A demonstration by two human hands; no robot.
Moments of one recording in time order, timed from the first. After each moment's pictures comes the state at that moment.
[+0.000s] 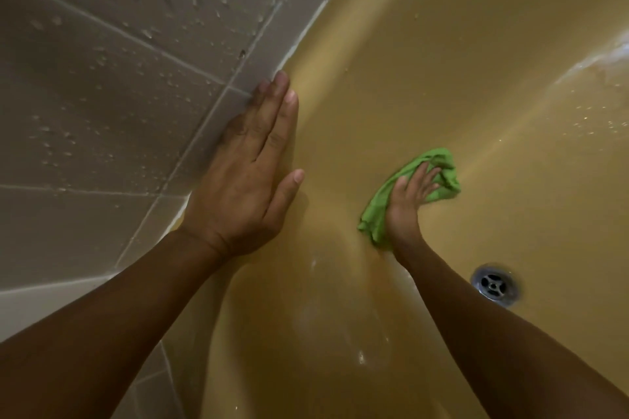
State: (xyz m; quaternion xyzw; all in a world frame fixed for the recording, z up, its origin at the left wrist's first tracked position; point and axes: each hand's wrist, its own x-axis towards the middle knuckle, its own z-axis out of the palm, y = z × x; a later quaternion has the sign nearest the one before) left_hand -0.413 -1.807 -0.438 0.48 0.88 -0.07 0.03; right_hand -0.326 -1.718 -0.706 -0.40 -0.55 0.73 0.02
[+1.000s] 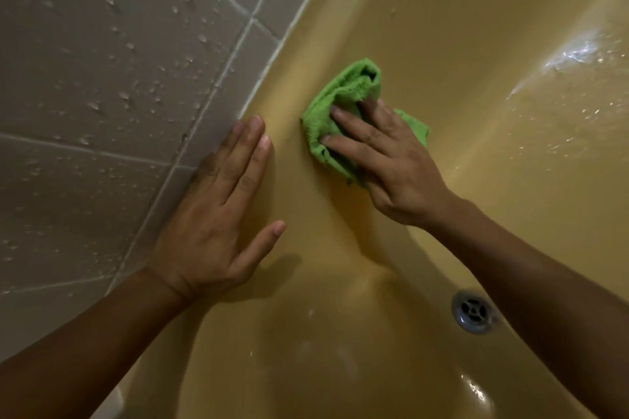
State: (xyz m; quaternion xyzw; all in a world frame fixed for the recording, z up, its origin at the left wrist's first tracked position) left_hand -0.436 -1.770 -0.433 0.56 0.82 -0.08 0.04; right_hand -0.357 -1.561 -0.625 0.07 -0.84 0.40 0.37
